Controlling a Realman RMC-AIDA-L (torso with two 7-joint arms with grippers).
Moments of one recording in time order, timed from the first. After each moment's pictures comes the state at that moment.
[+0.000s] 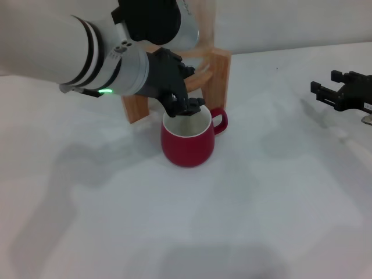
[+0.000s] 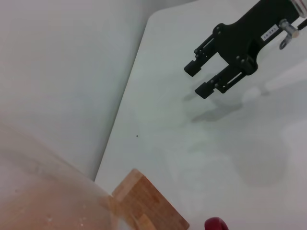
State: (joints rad) left arm -0.79 -2.09 1.68 1.39 -0.67 -1.14 0.90; right arm 0.45 2.01 -0.64 -0.51 1.54 0.98 -2.05
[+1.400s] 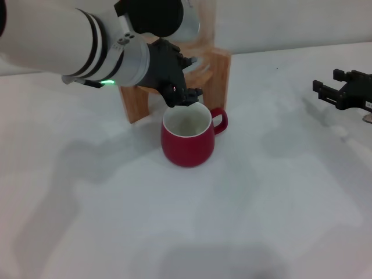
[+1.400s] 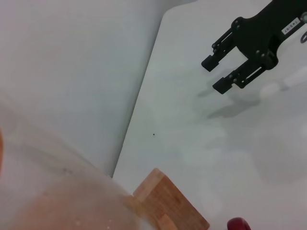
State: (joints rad) left arm -0.83 -2.08 1.68 1.34 -0.65 -1.09 0.90; right arm 0.45 2.01 -0.64 -0.51 1.54 0.97 -2.05
